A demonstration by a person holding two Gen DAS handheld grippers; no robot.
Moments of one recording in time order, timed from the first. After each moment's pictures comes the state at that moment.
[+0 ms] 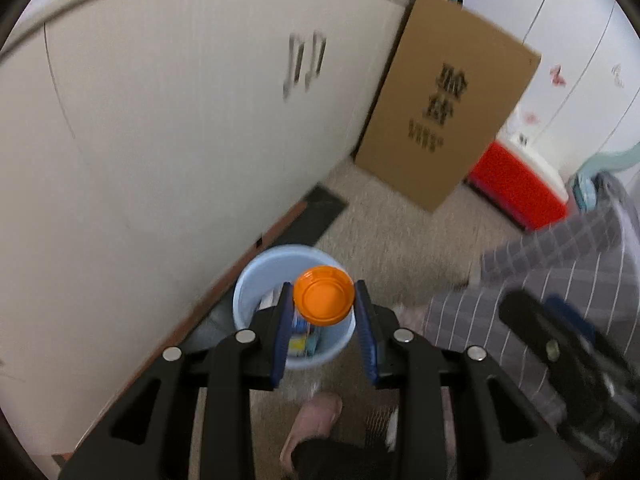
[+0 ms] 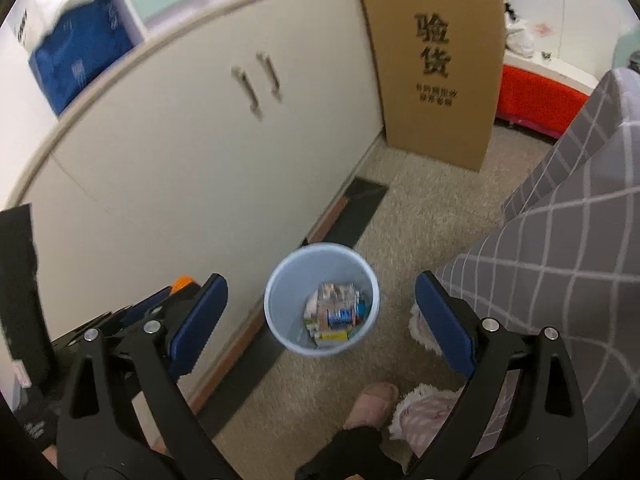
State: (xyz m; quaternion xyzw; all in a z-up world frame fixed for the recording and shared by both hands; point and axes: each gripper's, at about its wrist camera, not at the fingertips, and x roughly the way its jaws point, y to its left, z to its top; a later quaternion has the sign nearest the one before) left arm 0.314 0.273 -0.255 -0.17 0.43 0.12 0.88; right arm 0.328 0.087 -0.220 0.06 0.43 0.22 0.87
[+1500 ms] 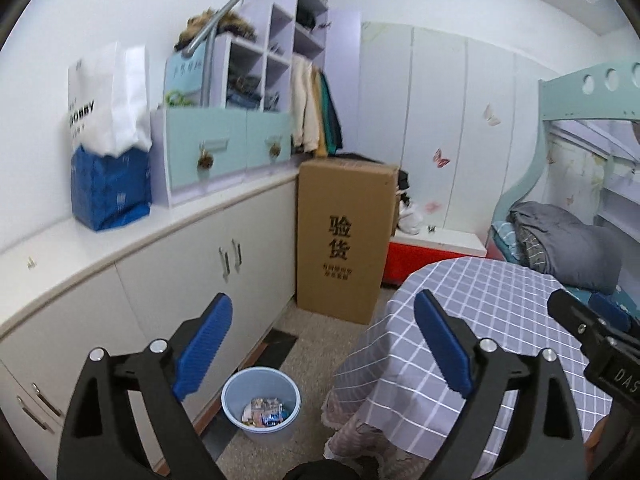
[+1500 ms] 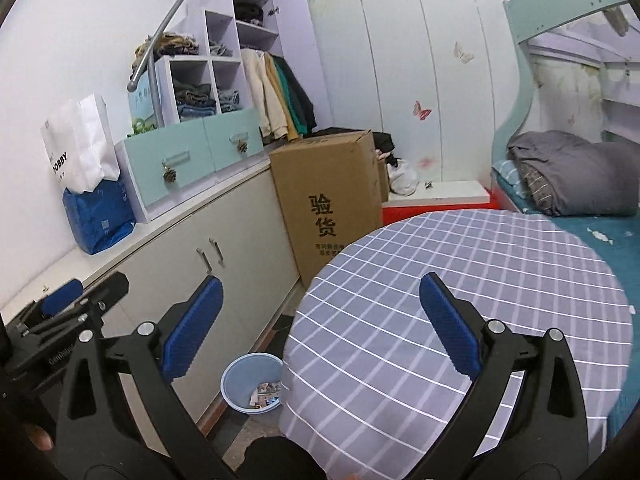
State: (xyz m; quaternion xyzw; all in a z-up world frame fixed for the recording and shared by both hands) left arm 0.082 0.068 -0.001 -0.03 0.19 0.05 0.98; right arm 0.079 -0.129 -0.003 0.09 0.19 0.07 0.98
